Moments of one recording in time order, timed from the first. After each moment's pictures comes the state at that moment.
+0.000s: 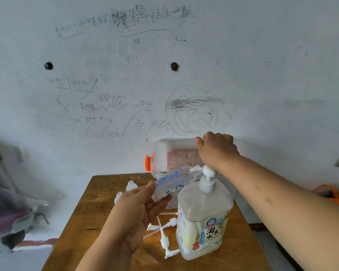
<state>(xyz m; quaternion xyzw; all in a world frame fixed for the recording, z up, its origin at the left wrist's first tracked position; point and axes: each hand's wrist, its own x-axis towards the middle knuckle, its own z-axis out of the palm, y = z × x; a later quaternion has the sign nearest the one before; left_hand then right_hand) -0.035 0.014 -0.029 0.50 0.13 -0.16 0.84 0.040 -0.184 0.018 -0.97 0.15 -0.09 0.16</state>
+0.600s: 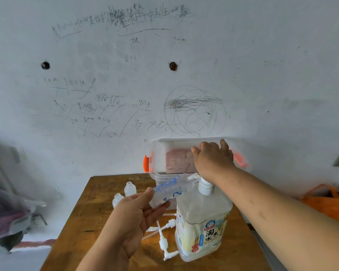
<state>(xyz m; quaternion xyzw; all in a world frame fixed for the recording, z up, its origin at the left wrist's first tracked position) -0.031 0.016 -0.037 0.50 0.14 -0.19 0.83 0.042 -0.180 -0.012 -0.97 0.16 -0.06 0.14</state>
